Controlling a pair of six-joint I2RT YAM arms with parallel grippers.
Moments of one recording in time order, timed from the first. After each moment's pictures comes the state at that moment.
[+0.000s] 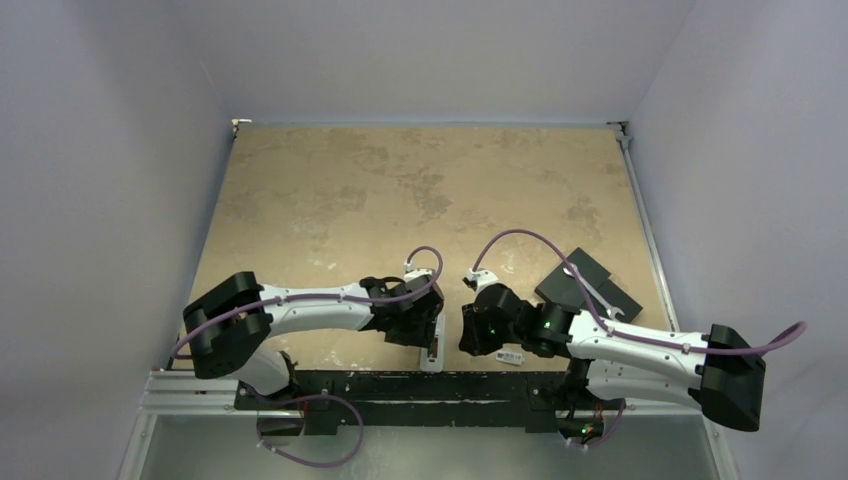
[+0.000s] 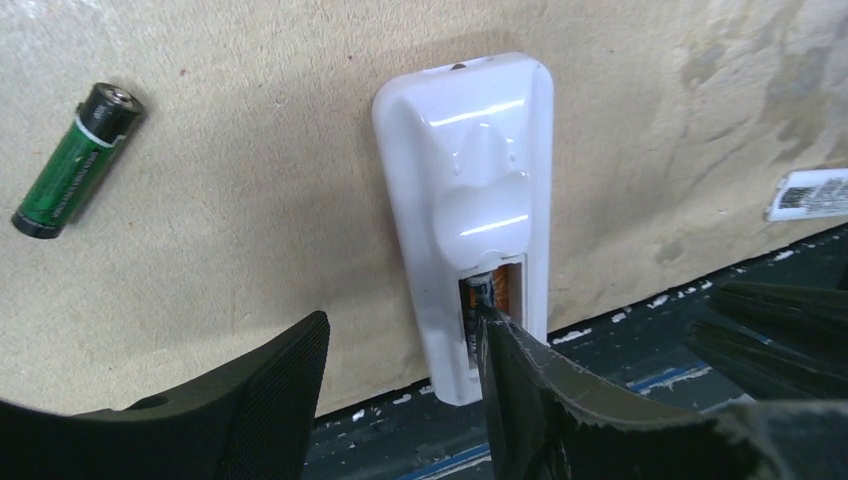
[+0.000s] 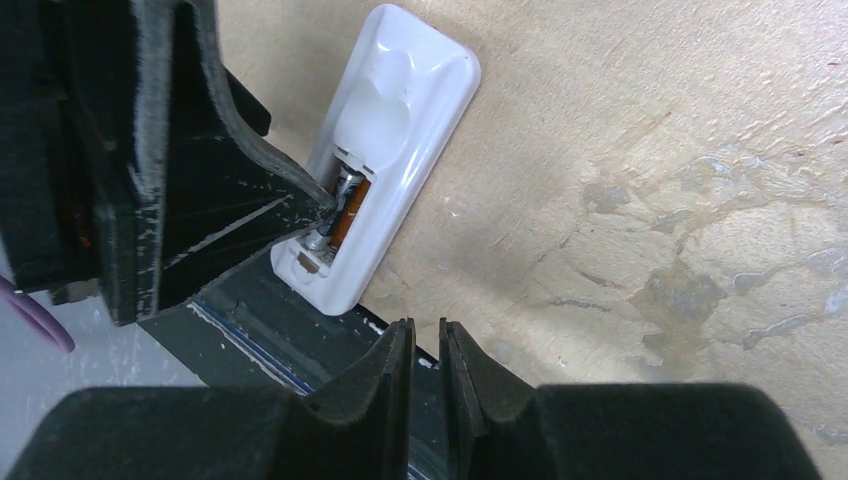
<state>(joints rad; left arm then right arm) -1.12 1.51 0.83 -0.49 -0.06 -0.94 1.10 0.99 0.50 -0.39 0.04 0.75</state>
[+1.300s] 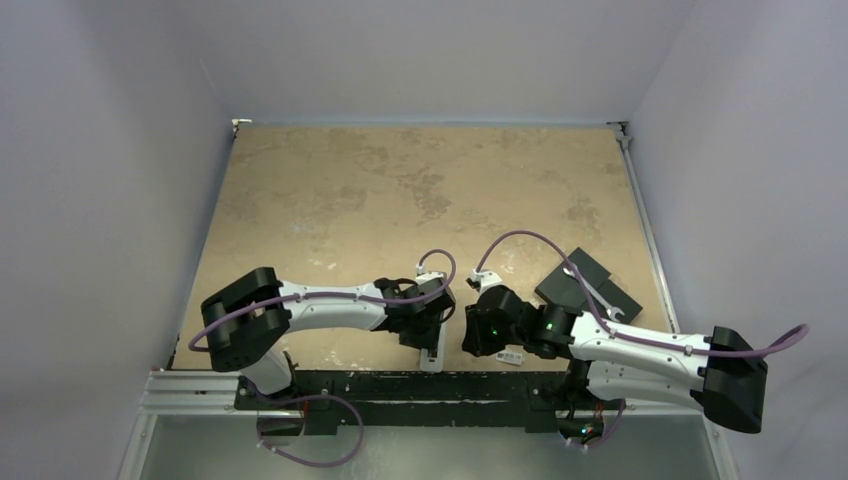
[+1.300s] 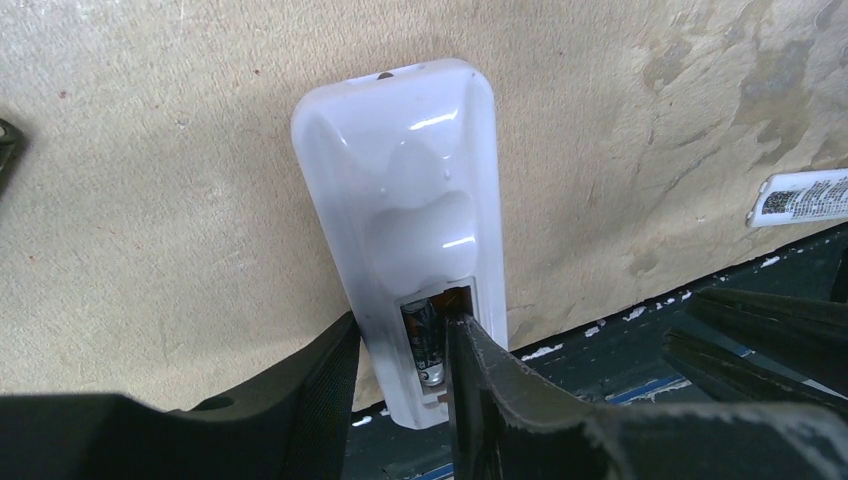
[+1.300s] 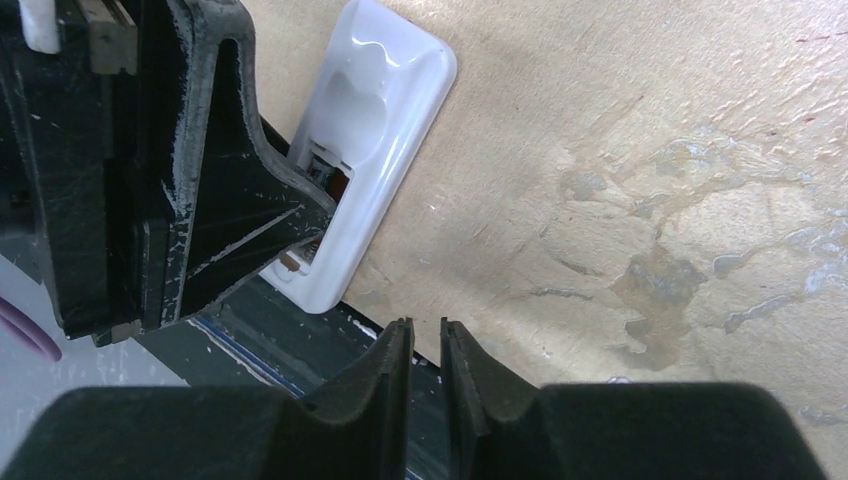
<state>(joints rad) -1.16 1.61 0.89 -0.47 -0.06 -0.95 1.10 0.97 0.49 -0.41 0.06 0.77</state>
